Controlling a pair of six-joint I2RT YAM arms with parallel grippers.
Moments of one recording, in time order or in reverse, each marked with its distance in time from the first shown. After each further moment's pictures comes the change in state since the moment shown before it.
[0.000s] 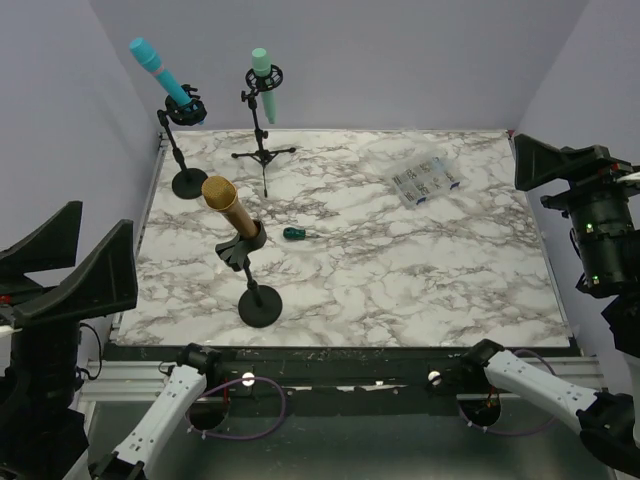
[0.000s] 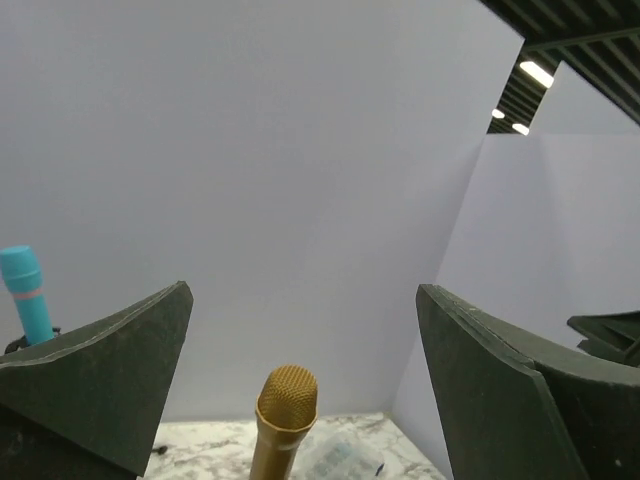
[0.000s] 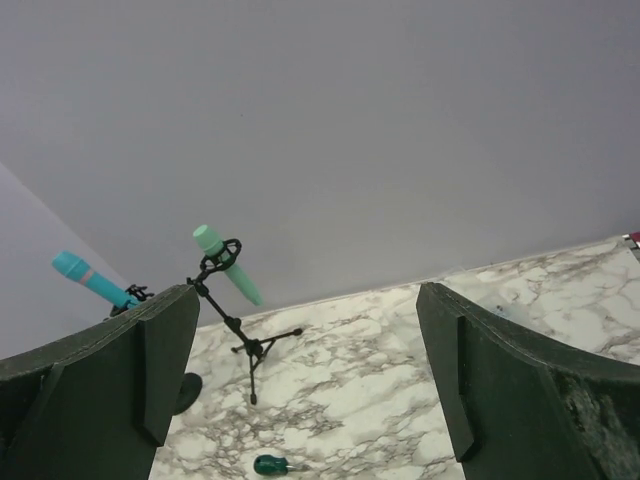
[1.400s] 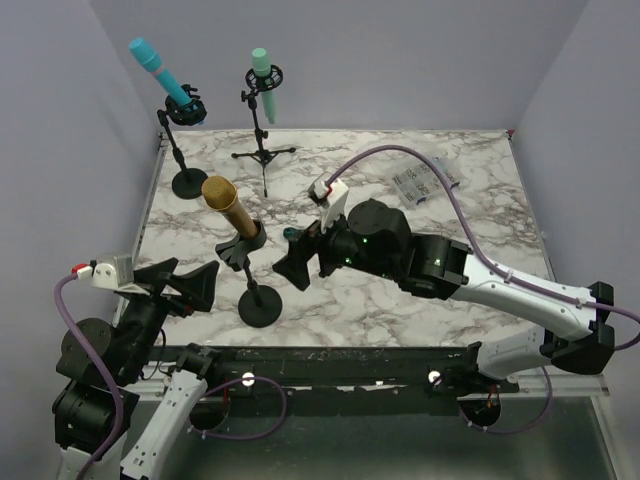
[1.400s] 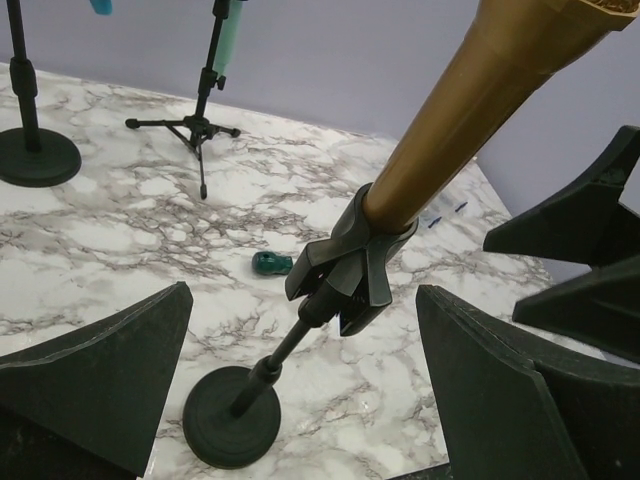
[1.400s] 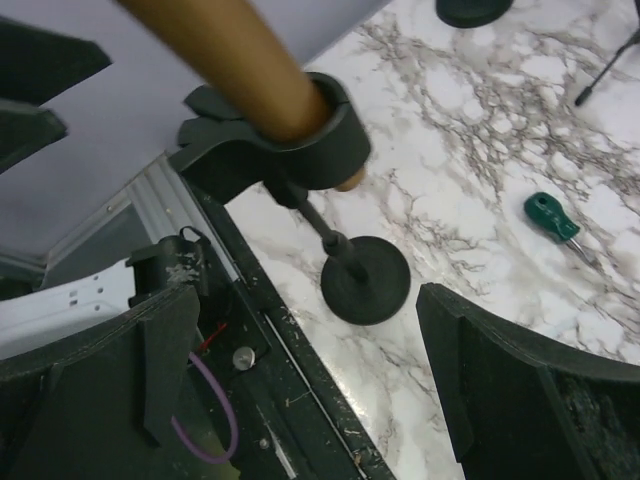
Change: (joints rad) left arm 0.000 -0.234 -0.493 -0.439 -0.010 -0.040; right arm 0.550 0.521 -0.210 0.134 -0.423 0.077
